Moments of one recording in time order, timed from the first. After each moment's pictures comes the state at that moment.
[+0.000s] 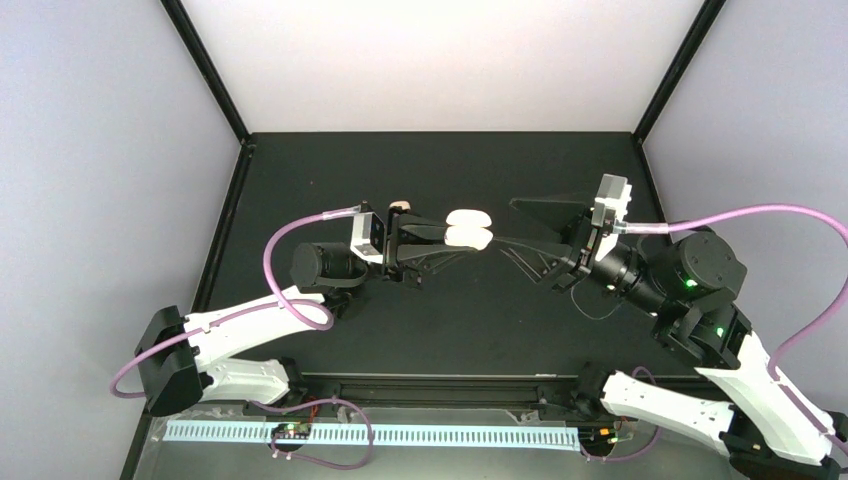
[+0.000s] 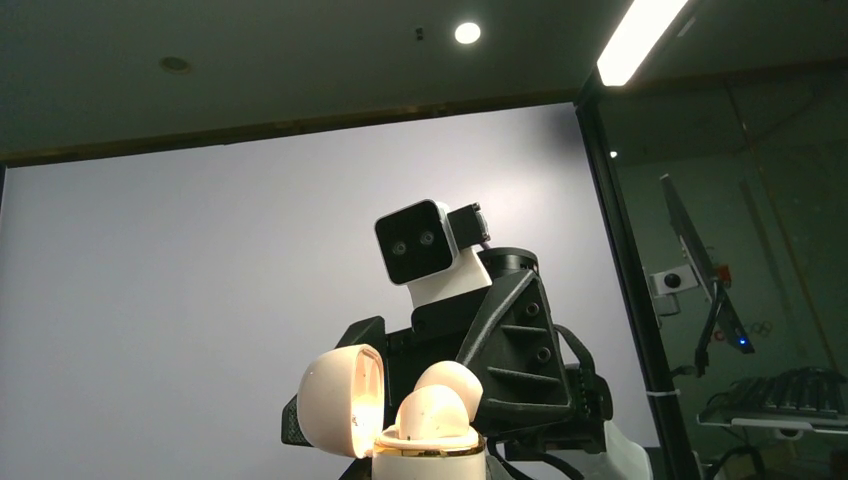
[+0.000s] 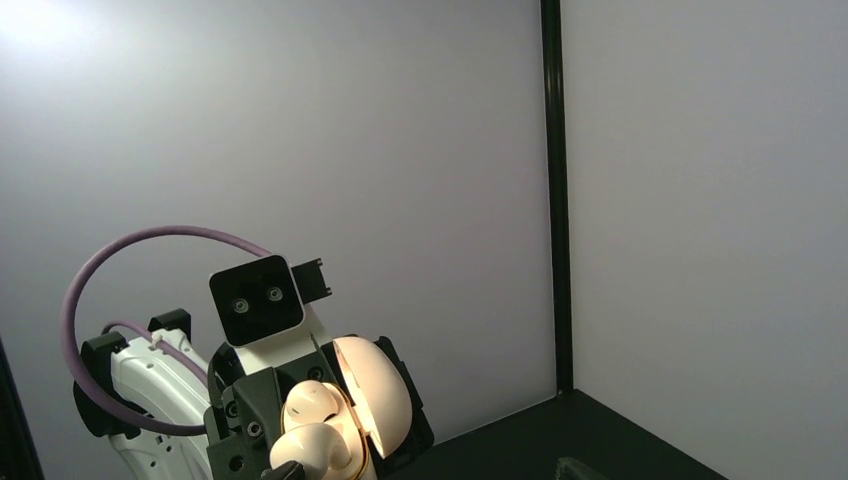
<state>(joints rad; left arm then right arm) -1.00 1.22 0.88 1.22 0.53 -0.34 0.96 0.73 1.27 -0.27 -0.14 0.16</state>
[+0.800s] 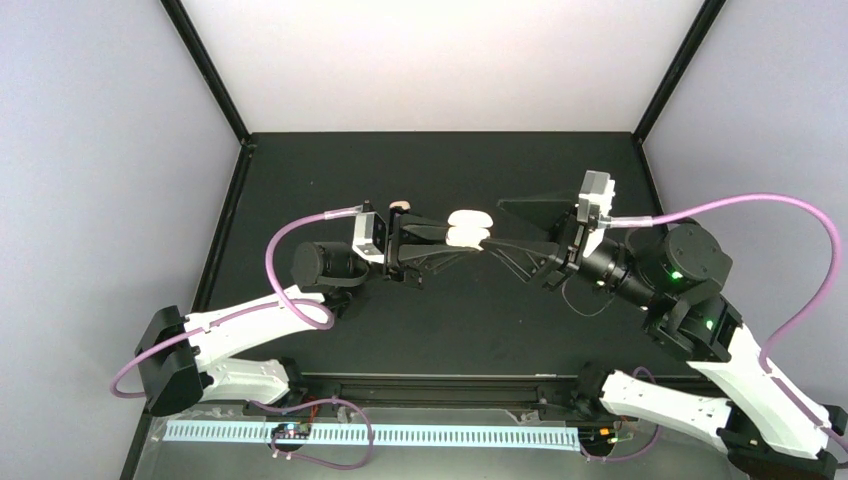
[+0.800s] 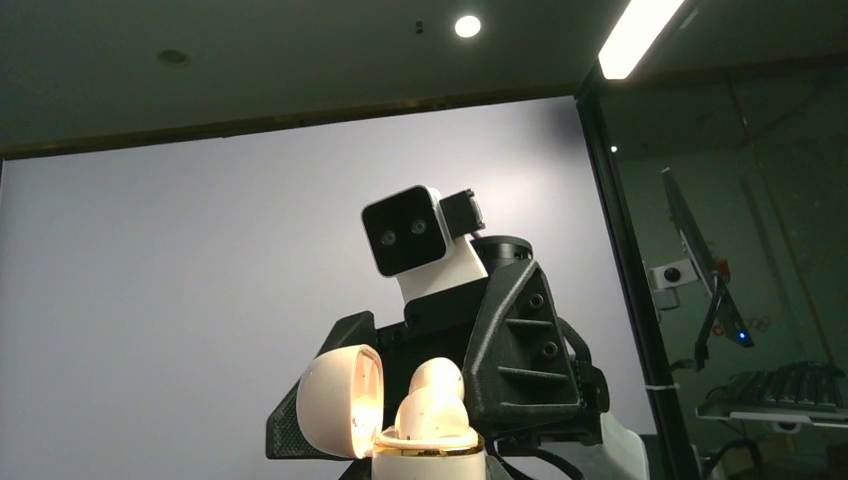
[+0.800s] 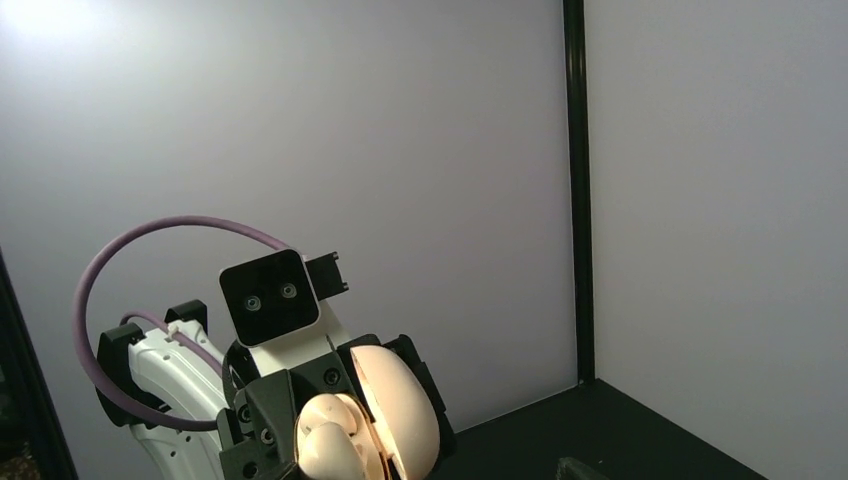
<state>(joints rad) -1.00 1.22 0.88 1.22 0.53 -0.34 0.96 0.77 1.28 -0.27 -0.17 0.18</state>
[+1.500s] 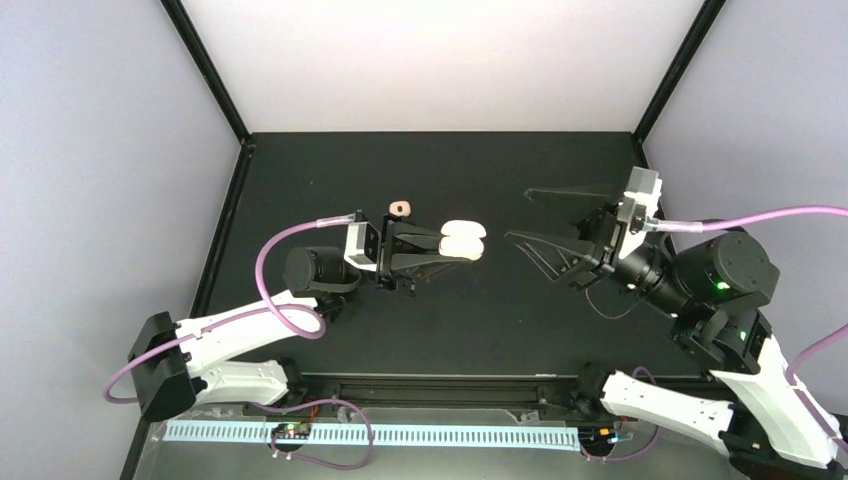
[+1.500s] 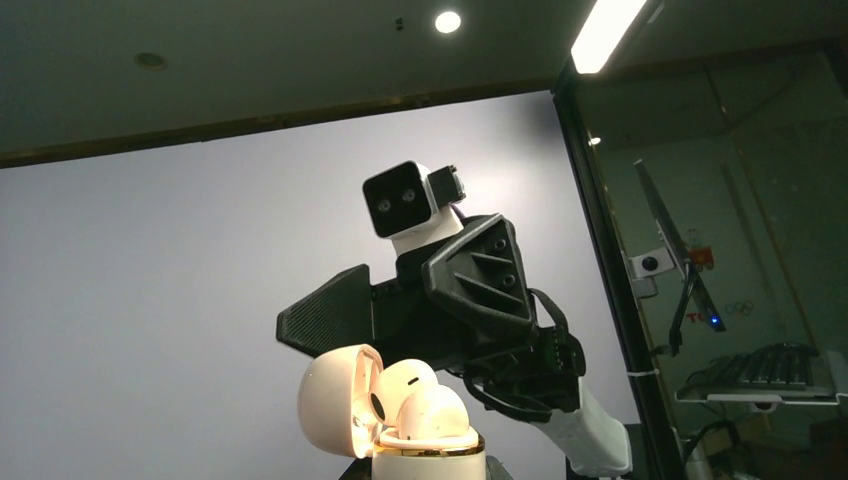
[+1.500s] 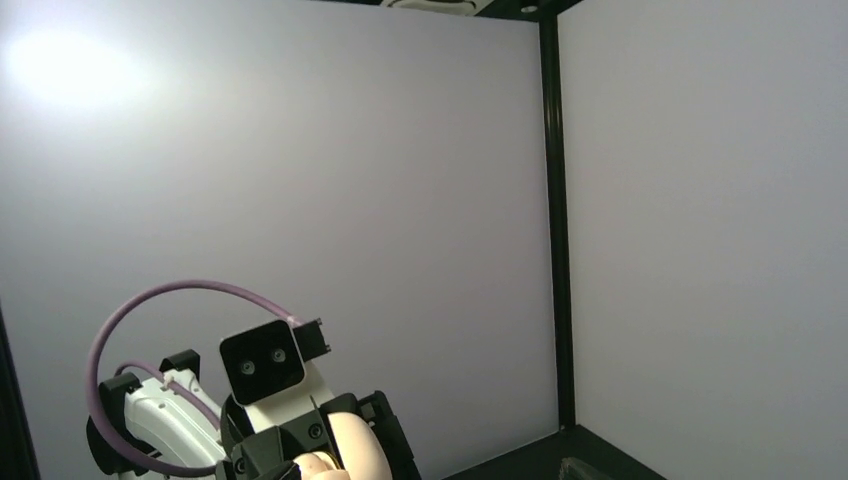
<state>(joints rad) -1.00 1.18 0.84 1.20 0.57 -0.32 0.96 0.74 1.36 -0.30 -0.13 0.17</state>
